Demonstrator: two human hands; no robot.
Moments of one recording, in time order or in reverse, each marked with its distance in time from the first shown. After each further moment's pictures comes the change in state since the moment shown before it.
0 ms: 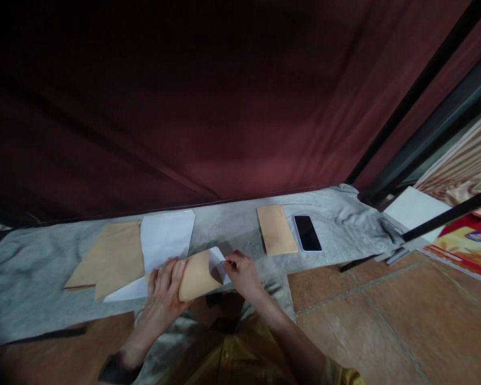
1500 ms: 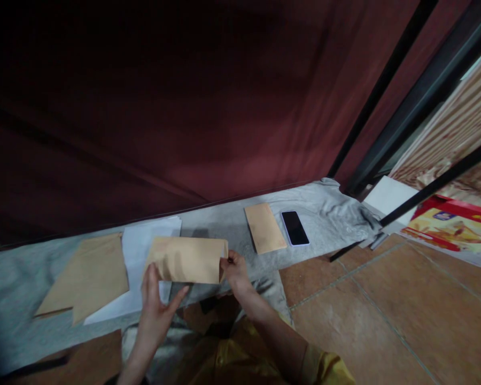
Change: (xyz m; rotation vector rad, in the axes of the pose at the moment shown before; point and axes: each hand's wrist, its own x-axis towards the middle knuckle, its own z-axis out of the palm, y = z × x) left_hand 0.013 0.028 0.012 -0.580 0.190 -0.434; right_hand 0.014 0.023 0.026 0.591 0.199 0.420
